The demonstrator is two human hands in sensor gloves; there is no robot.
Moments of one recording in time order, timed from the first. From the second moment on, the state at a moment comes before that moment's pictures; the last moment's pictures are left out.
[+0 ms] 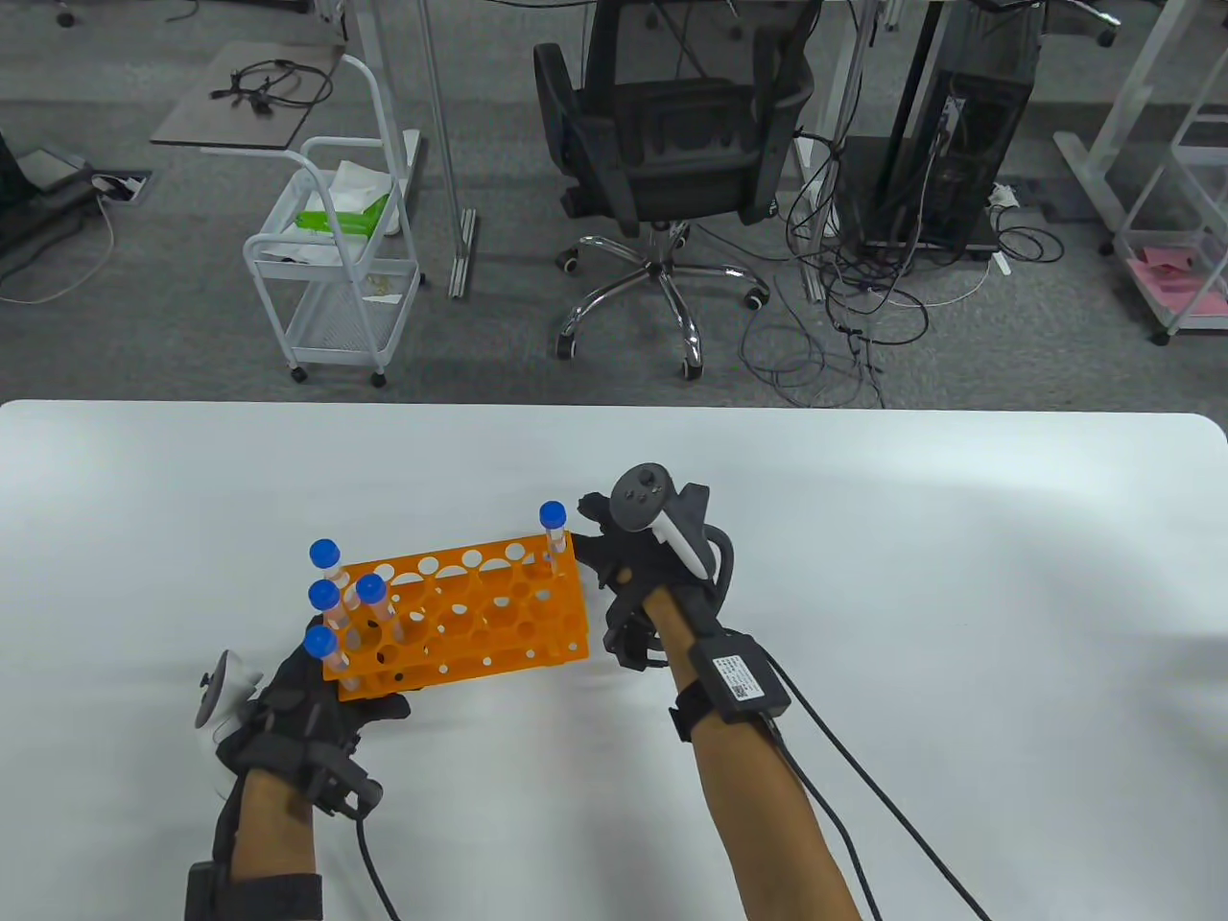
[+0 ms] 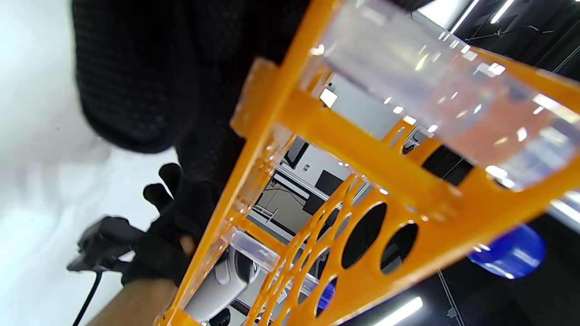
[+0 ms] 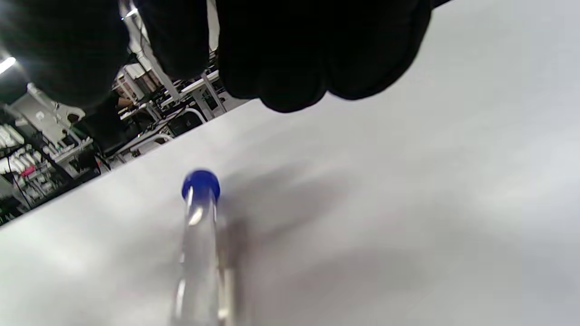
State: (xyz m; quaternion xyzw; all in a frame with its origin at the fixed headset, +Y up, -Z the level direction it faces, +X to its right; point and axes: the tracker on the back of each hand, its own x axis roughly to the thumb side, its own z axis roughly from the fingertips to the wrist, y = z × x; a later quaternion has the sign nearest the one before) left_hand -0.298 -0.772 -0.311 -0.11 0.00 0.88 0.47; right_hand 0.014 -0.740 -0.494 0.02 0.10 0.98 0.17
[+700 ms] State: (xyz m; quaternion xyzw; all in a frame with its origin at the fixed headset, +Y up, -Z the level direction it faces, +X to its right) left_hand -0.297 -0.770 -0.307 -0.11 0.01 0.87 0.48; right_hand -0.029 -0.770 -0.498 -0.02 0.08 1.00 0.05
